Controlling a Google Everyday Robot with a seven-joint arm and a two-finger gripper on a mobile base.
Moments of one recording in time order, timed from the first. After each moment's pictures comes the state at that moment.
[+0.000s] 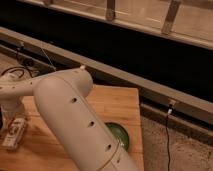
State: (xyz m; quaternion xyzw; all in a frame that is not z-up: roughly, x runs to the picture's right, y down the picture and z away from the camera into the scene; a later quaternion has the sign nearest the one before) arm -0.480 0.180 0.782 -0.41 0.09 0.44 0.80
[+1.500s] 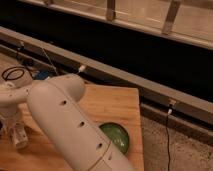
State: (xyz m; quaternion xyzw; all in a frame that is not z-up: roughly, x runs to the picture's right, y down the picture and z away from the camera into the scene) arm -0.498 0.212 0.798 -0.41 0.08 0.43 0.80
